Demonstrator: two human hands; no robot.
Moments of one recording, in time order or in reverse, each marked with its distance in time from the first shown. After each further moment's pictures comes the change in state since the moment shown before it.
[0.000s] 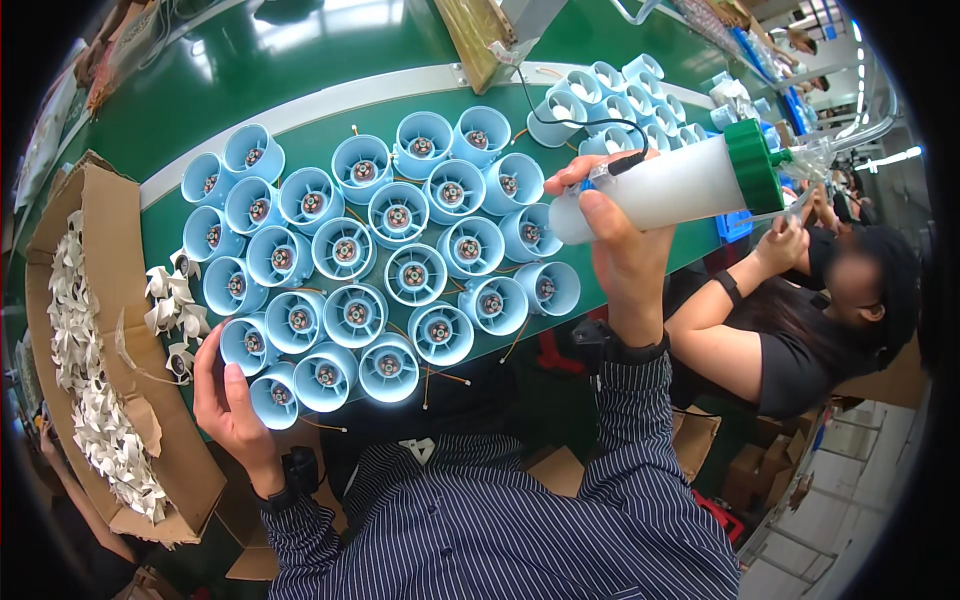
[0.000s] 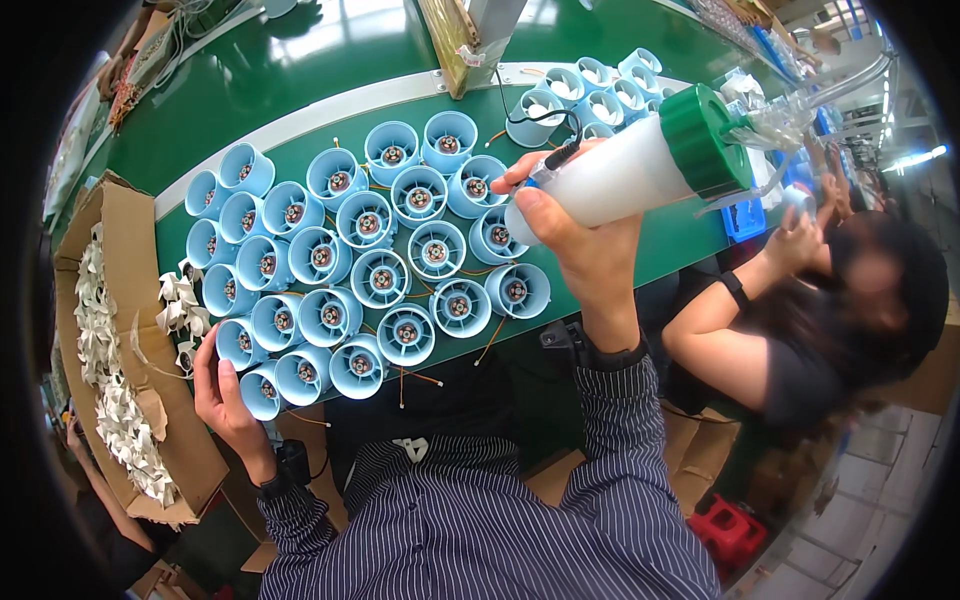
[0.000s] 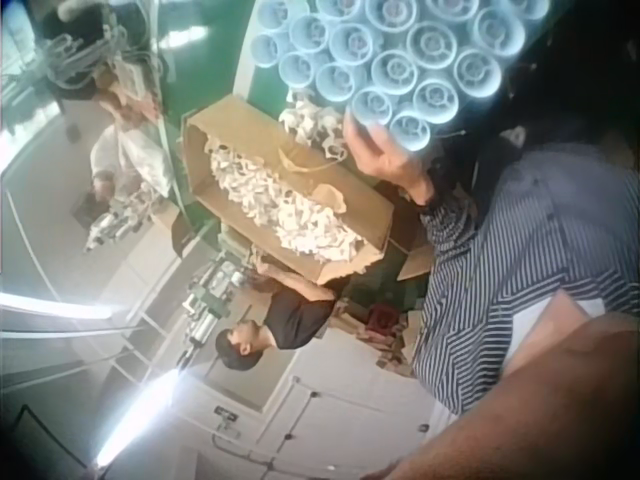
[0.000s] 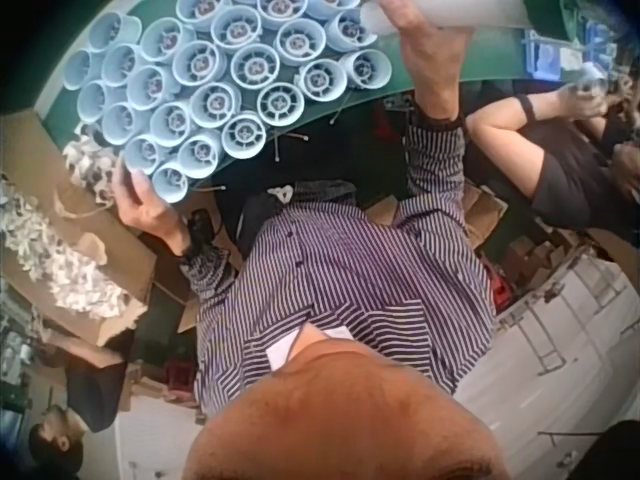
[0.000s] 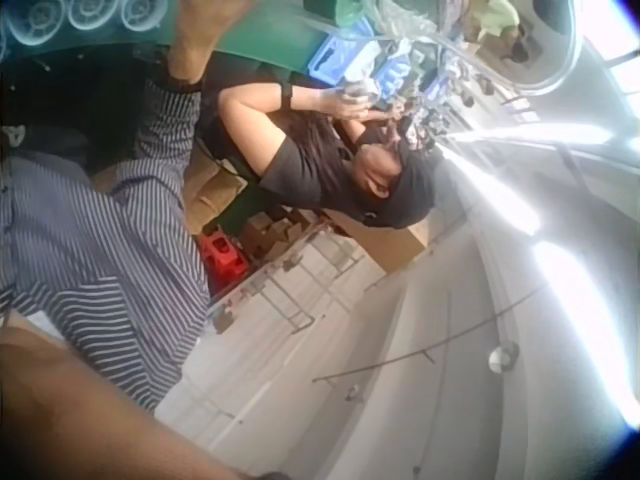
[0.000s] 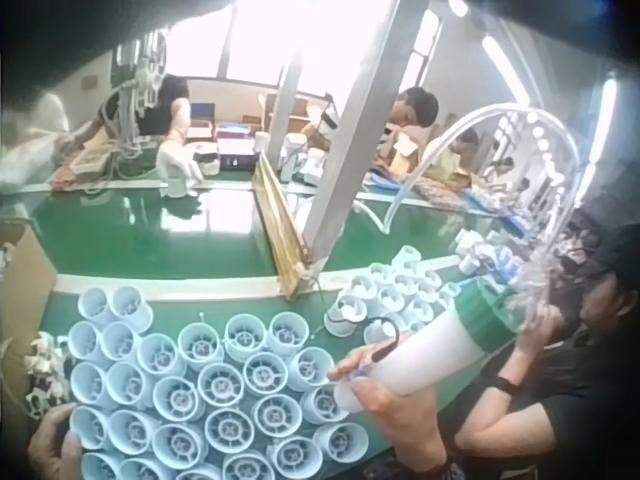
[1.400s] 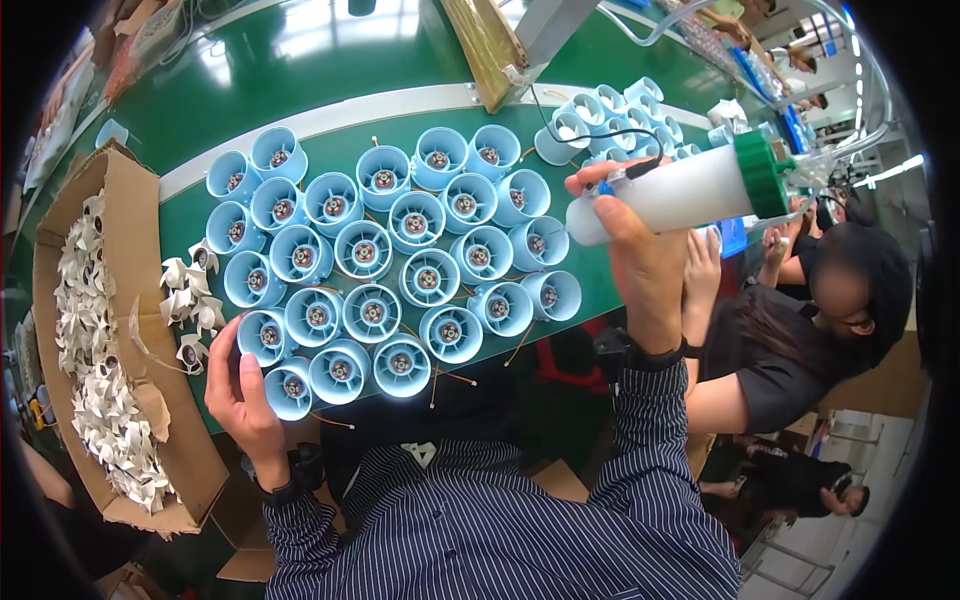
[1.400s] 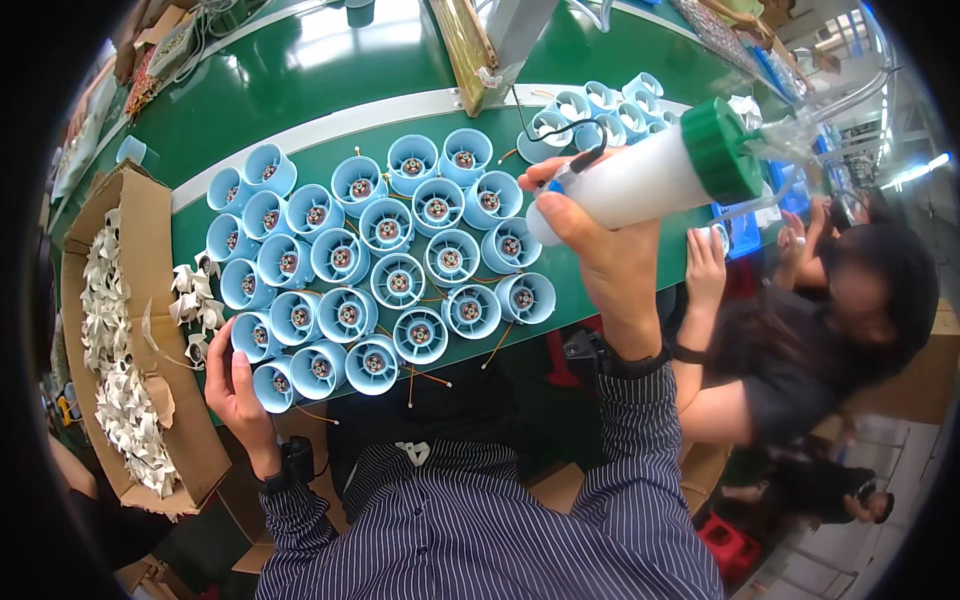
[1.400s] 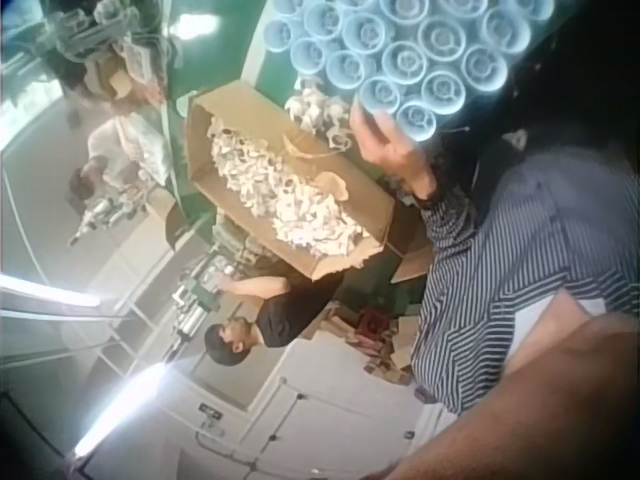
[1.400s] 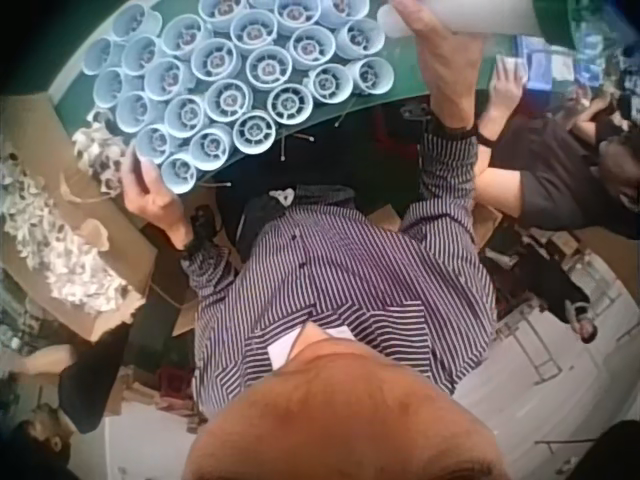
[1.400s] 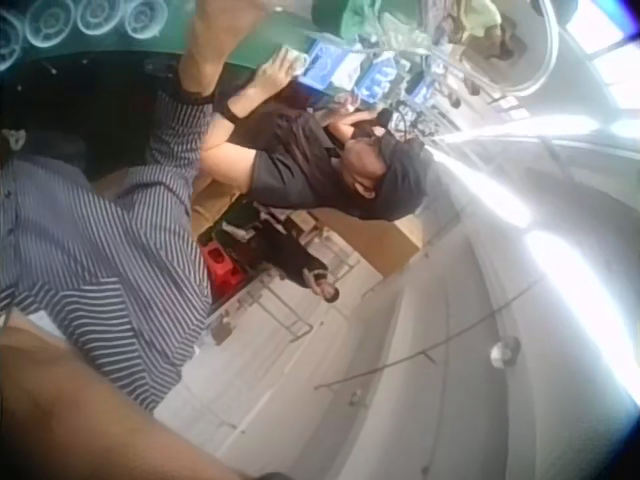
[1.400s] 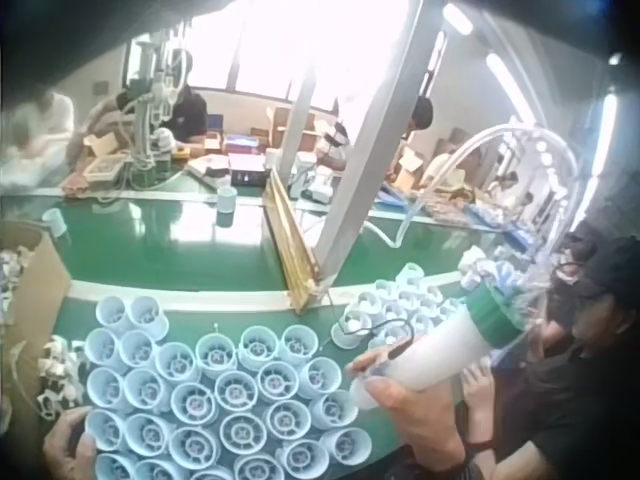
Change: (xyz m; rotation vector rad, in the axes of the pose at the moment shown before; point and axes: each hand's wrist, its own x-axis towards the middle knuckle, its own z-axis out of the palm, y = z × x) left_hand 0.002 0.006 -0.001 0.046 -0.012 0.036; right_hand 0.006 -0.020 -0.002 -0.028 -0.024 0.009
